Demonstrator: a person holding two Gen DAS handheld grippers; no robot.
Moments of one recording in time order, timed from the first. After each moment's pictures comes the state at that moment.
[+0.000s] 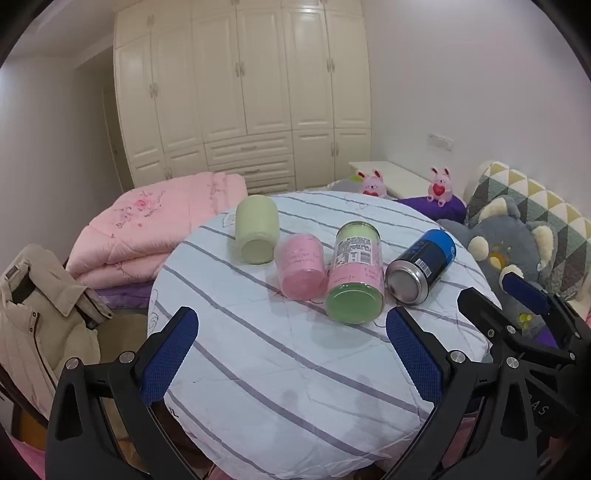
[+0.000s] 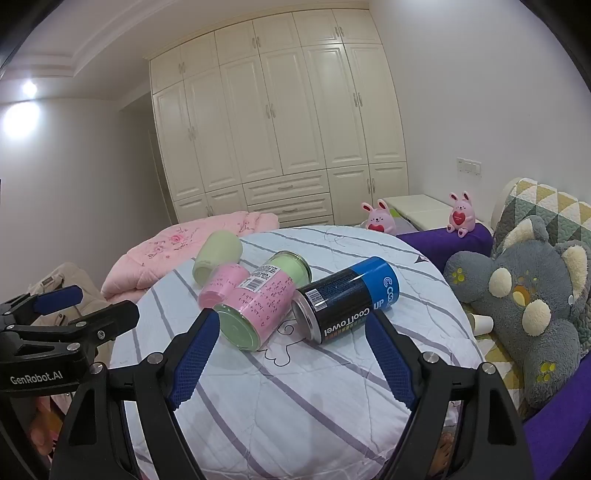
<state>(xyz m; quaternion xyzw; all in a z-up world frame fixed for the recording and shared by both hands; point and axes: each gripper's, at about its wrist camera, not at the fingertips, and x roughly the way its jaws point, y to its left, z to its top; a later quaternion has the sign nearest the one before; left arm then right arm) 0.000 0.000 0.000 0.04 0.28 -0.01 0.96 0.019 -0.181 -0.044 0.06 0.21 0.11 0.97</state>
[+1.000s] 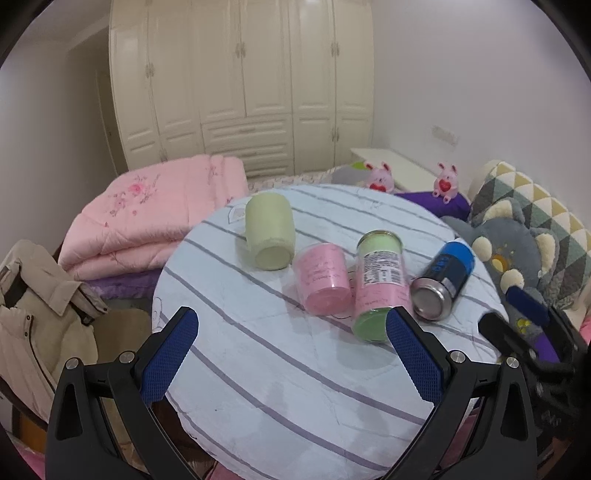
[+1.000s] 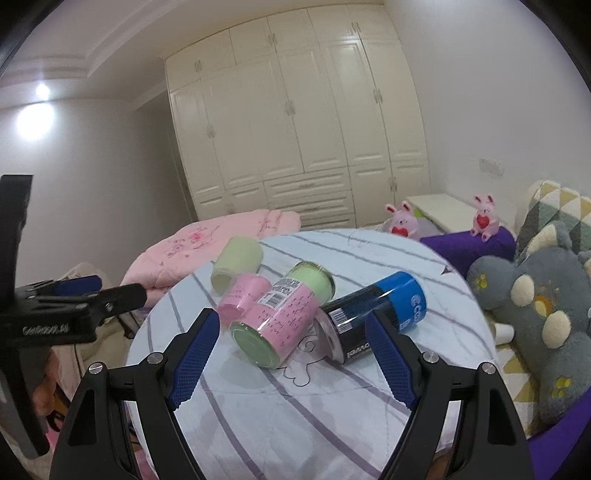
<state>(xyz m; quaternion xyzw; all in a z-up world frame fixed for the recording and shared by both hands) 0.050 0.034 0.011 0.02 0.33 -0.02 0.94 0.044 -0.174 -0.035 0.07 0.22 0.17 0.96</state>
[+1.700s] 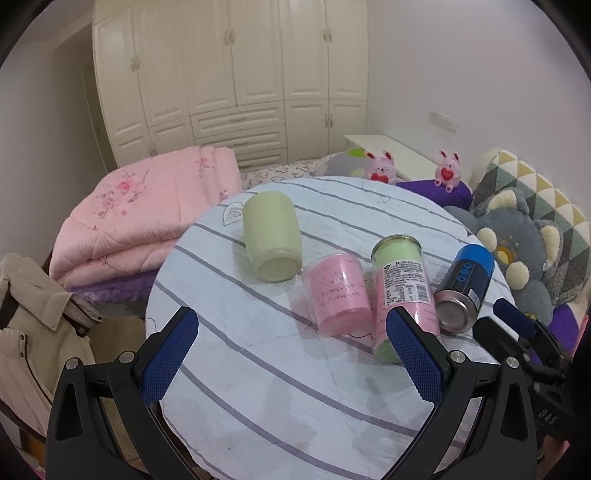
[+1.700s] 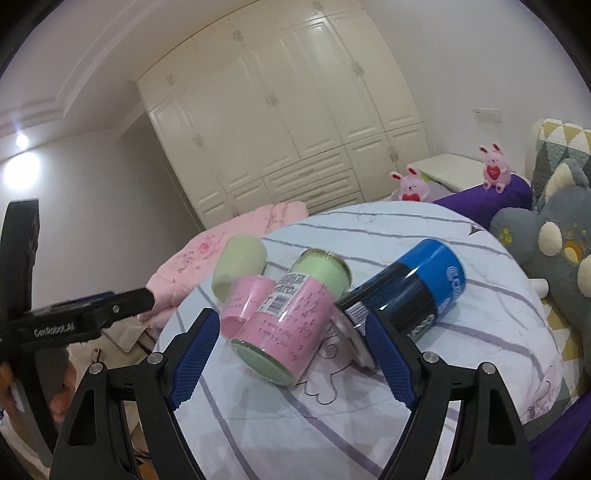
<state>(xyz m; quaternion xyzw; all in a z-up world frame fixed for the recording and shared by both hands) 0.096 0.046 0.006 0.03 0.35 -0.04 0.93 0.082 -0.169 -0.056 0.16 0.24 0.17 0.94</state>
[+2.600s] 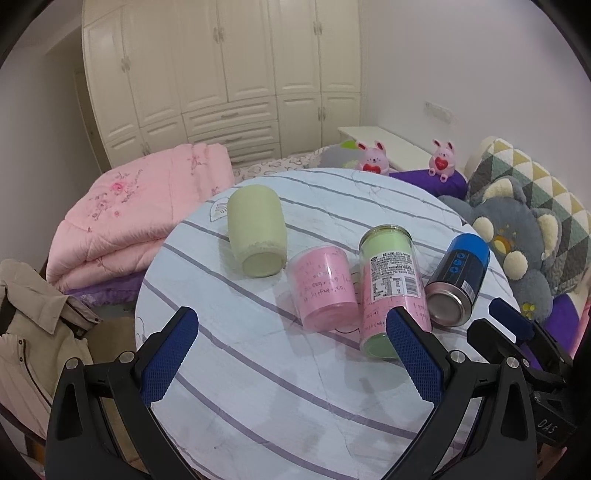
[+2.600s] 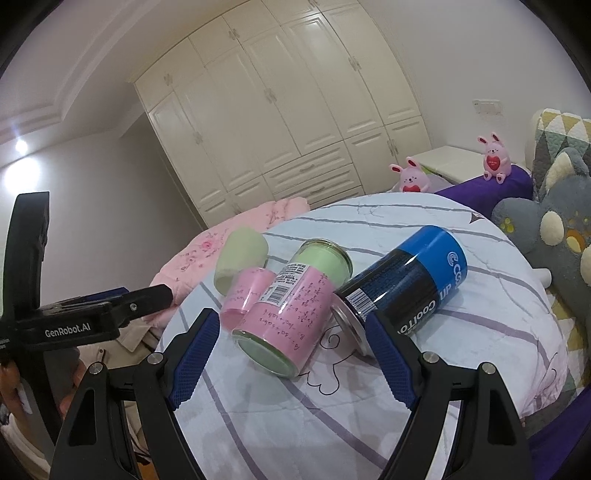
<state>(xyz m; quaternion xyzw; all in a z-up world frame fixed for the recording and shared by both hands) 0.097 0.028 0.000 0.05 0.36 -0.05 0.93 0.078 -0.172 -0.059 0.17 0.25 0.17 0.94</state>
